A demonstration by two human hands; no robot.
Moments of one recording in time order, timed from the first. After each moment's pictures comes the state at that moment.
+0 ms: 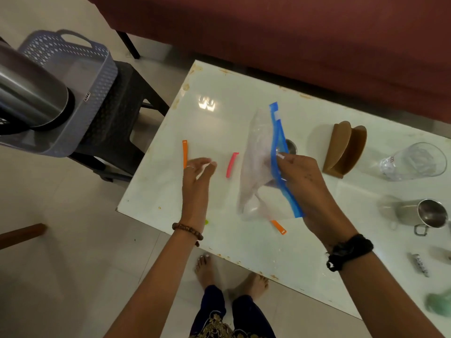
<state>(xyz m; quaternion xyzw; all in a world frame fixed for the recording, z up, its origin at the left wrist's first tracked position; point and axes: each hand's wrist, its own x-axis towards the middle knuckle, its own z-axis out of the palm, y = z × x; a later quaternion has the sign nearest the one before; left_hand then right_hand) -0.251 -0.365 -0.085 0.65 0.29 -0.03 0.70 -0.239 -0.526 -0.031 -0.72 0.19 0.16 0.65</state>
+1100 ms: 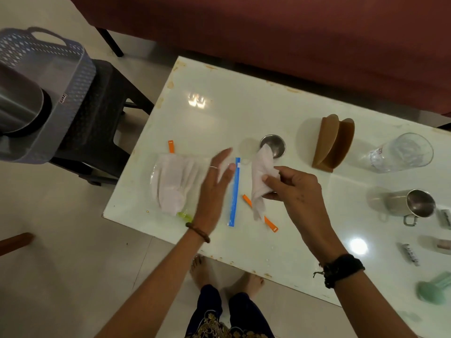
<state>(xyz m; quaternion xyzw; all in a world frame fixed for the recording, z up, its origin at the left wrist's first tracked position) -0.251 -0.400 -0.108 0.75 0.08 -0.08 0.66 -0.264 -0.544 -0.054 -0.76 0.16 0.11 0.63</state>
